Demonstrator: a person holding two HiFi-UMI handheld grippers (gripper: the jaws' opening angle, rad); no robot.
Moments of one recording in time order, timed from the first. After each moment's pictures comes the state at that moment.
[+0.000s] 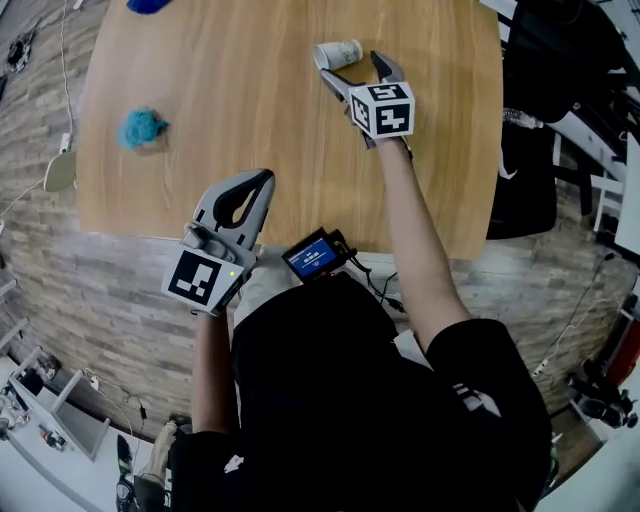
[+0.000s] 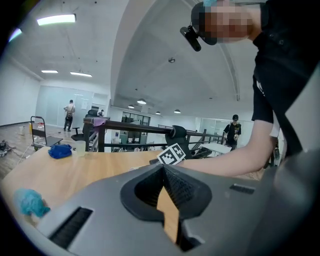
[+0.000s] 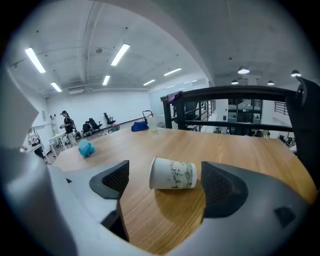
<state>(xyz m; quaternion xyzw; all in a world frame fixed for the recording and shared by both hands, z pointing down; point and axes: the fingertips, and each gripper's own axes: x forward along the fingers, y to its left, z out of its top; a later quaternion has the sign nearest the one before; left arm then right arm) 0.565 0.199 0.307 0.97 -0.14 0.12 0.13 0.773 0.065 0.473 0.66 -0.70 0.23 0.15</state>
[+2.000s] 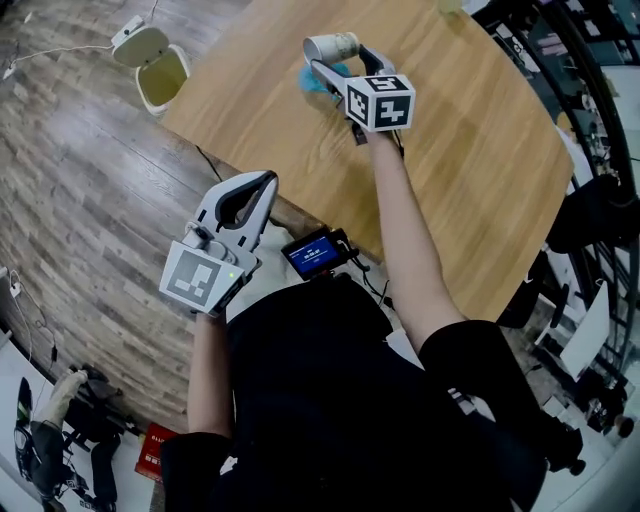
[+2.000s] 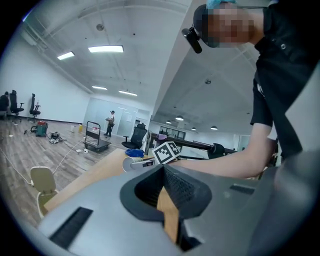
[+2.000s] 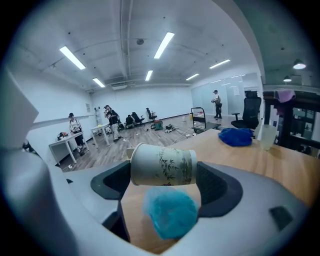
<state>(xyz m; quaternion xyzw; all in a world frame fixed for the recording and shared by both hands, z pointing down) 0.208 0.126 0.309 0.92 -0.36 0.04 0.17 0.313 -0.104 0.437 0.46 -0.84 0.19 0.19</state>
